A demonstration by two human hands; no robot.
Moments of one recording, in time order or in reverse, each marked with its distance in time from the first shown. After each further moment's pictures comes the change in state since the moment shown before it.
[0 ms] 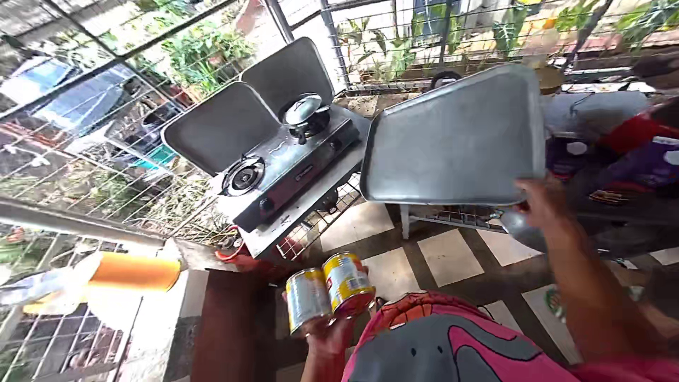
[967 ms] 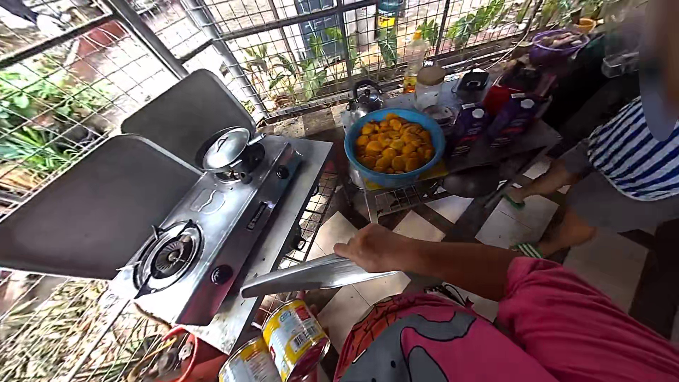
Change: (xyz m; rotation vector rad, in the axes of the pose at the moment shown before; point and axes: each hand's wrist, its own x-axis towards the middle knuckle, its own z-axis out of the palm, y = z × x) left_hand 0.036 0.171 -0.047 -0.023 -0.293 -0.175; right_hand -0.176 -0.016 0.249 -1.182 -0.888 -0.877
